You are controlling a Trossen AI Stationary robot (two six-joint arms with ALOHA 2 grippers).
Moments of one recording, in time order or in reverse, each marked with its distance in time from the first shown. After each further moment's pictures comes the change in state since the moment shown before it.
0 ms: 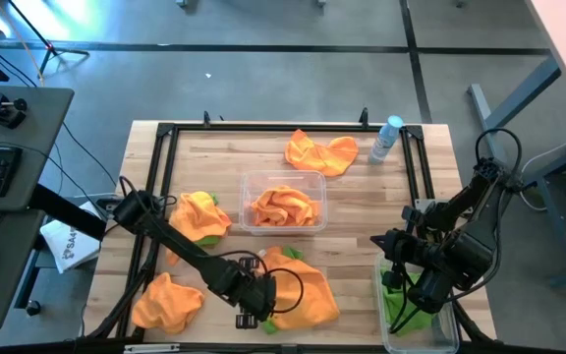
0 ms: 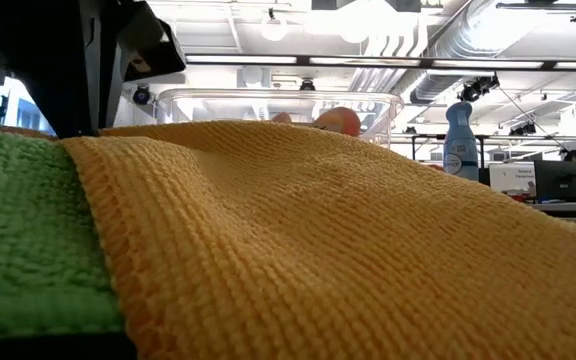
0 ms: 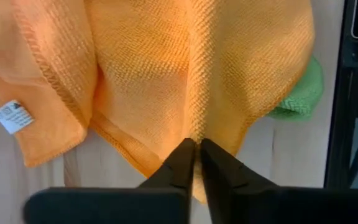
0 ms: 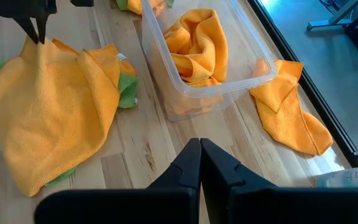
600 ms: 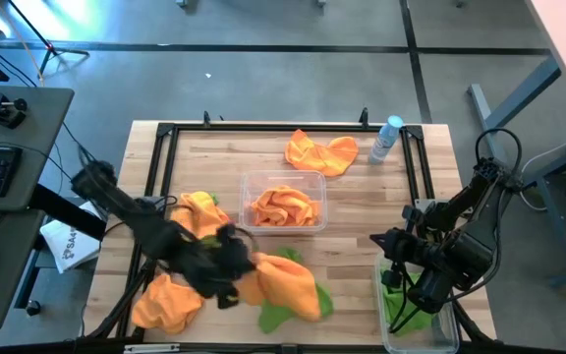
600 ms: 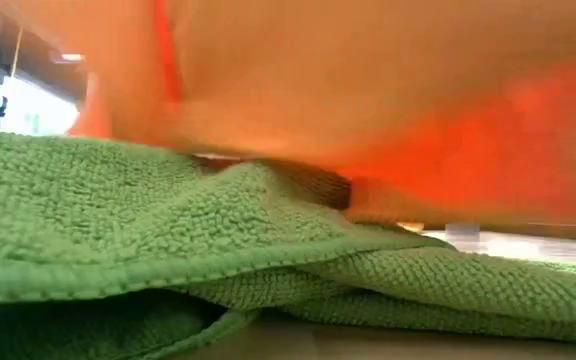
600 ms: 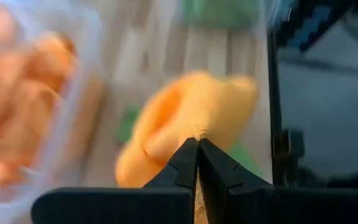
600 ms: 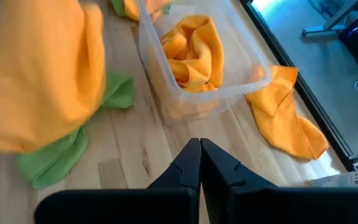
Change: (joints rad) left arm -0.049 -0.419 0.000 -0.002 -0.364 -0.042; right arm 0.000 0.000 0.000 -0.002 0.026 -0.001
